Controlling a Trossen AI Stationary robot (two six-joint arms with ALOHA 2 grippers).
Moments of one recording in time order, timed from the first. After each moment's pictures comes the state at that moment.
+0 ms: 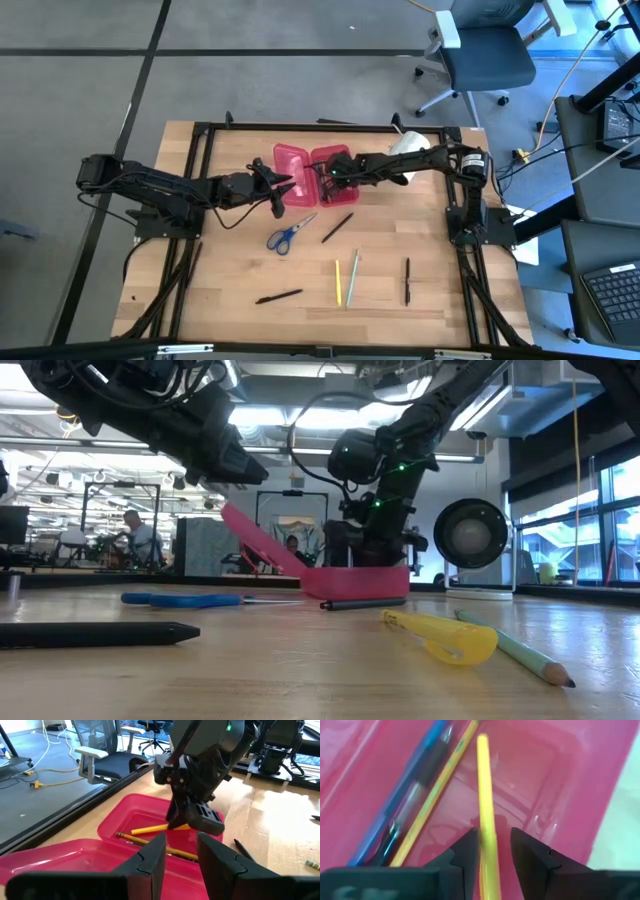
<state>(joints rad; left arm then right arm) 0.05 1.17 0.44 0.42 -0.44 -0.20 -0.26 1.97 1.23 -0.40 0.30 0.62</state>
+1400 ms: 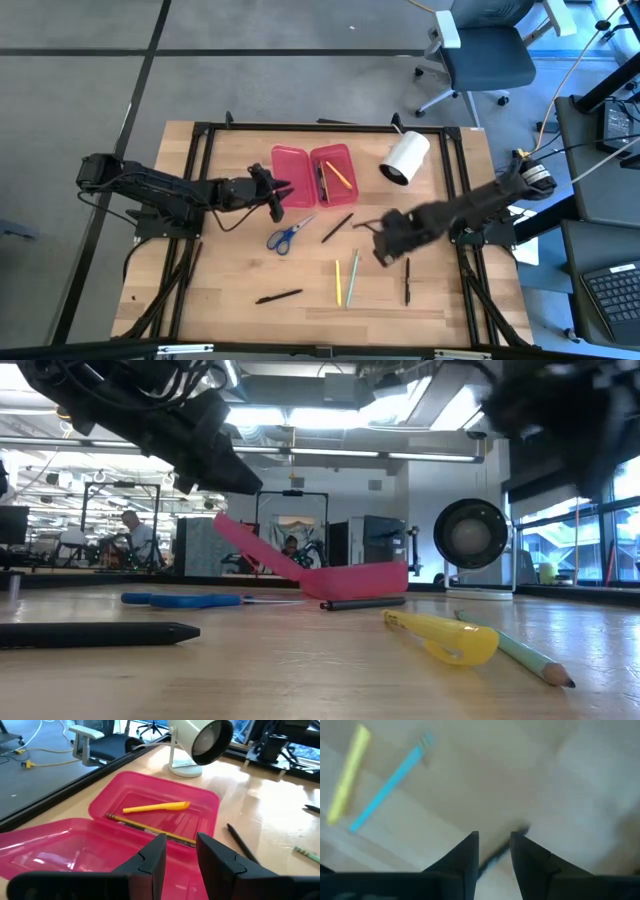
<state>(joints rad) 0.01 1.17 0.44 0.34 -0.45 -0.30 0.39 1.50 1.12 -1.08 -0.01 1.38</state>
